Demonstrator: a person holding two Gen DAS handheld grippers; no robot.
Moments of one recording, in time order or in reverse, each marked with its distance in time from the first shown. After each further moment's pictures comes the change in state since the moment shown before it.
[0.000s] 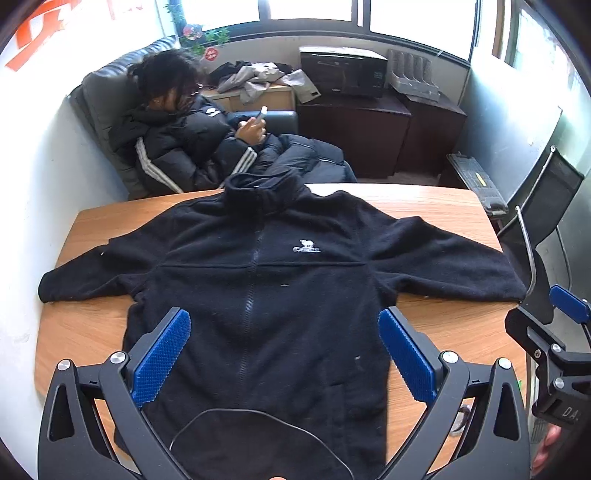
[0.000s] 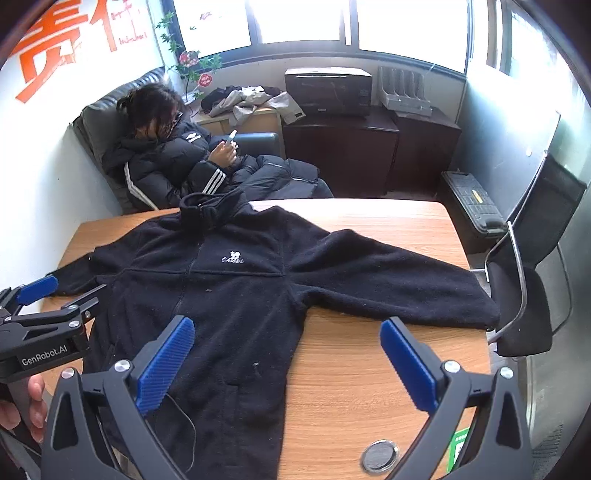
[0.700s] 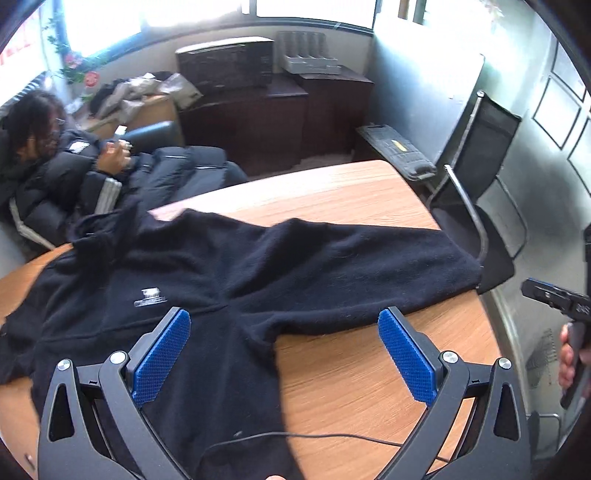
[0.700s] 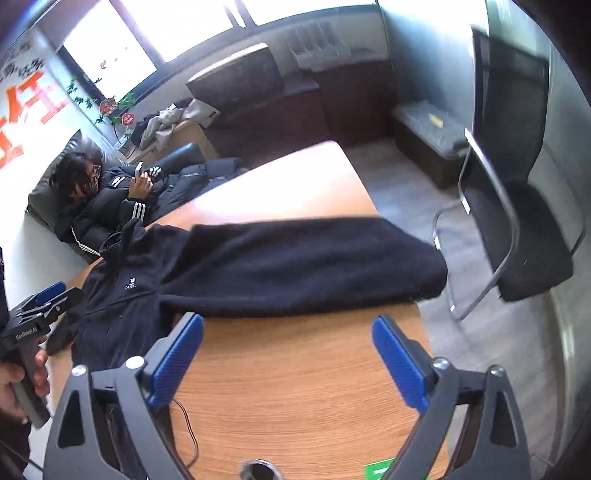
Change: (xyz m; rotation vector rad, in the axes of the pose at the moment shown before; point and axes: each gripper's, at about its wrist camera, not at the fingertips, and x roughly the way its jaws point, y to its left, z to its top) left arm 0.125 -0.168 0.023 0.248 0.051 -0.296; right arm 0.069 -0.329 -0.061 0.371 0.073 0.135
